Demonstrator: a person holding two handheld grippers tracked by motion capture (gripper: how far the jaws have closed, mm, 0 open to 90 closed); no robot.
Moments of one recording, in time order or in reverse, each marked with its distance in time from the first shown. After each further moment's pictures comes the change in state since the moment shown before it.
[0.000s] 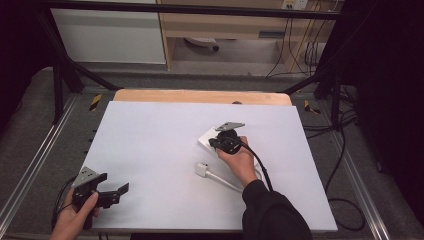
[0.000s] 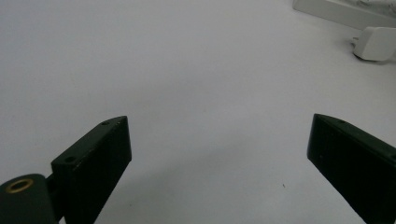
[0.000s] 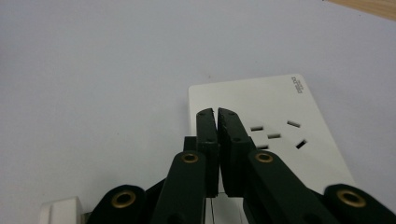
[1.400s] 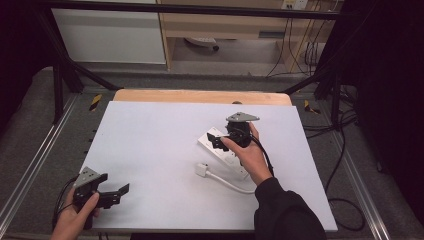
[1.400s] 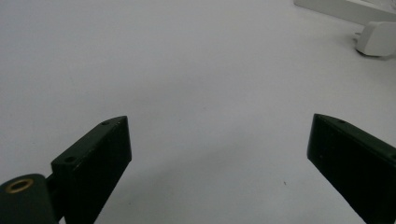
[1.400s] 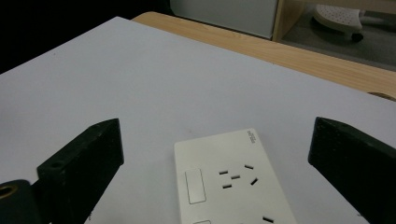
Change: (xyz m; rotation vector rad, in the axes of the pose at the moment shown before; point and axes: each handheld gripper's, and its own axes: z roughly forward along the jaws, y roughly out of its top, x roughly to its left) left arm 0.000 -0.001 0.001 0.012 0.003 0.010; right arm -0.006 0.026 -0.044 -0.161 -0.060 0.057
